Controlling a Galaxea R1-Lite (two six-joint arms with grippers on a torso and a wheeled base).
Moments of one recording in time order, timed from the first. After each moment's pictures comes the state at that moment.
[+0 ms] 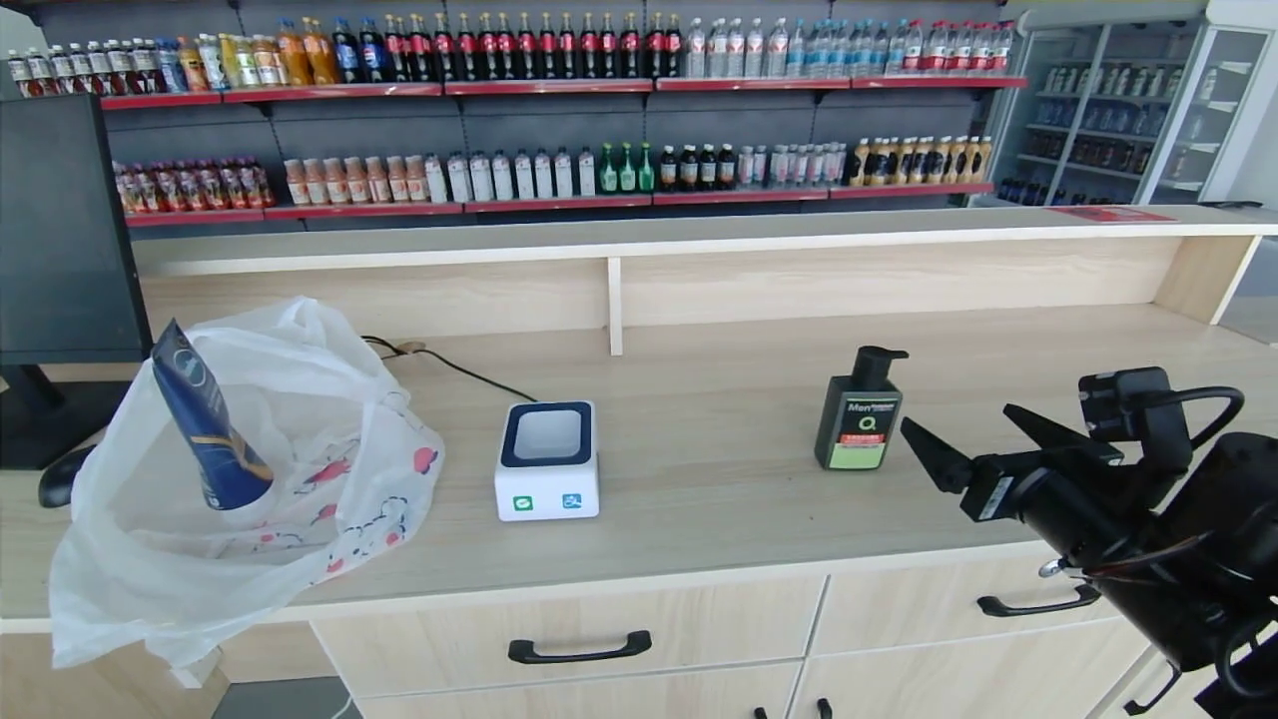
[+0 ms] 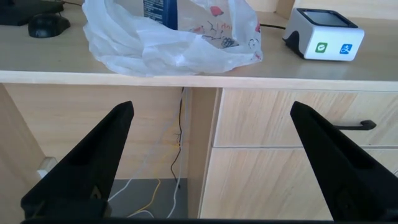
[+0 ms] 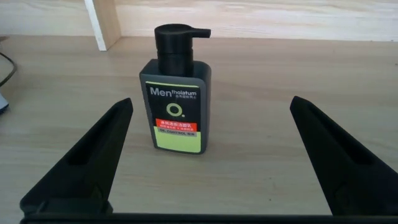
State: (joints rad) left arm 0.00 0.00 0.00 0.01 0.00 0.00; right arm 0.26 1.78 -0.24 -1.57 -0.10 -0.02
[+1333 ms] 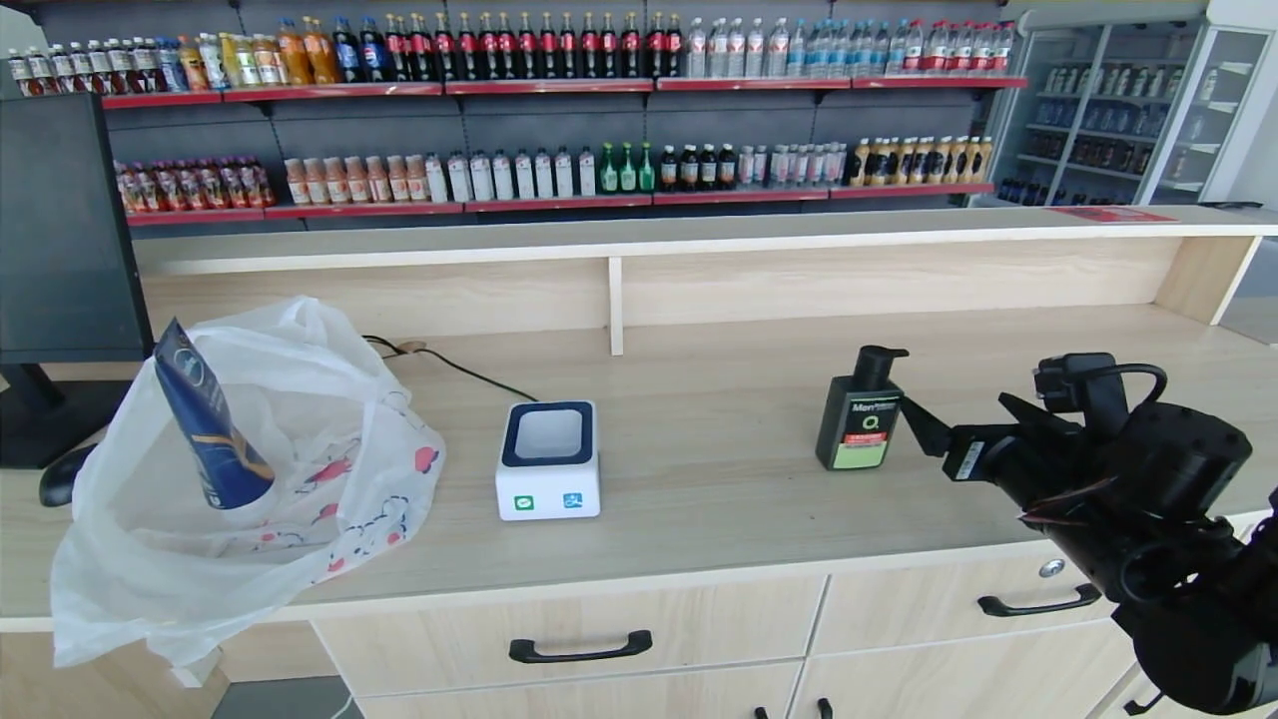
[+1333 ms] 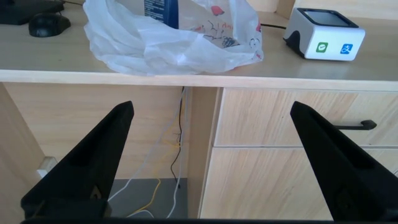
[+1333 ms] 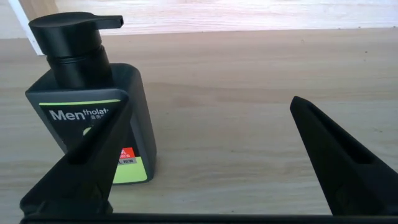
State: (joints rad) left arm 0.00 0.00 0.00 0.01 0.00 0.00; right arm 0.14 1.96 -0.42 -1.57 -0.10 -0.01
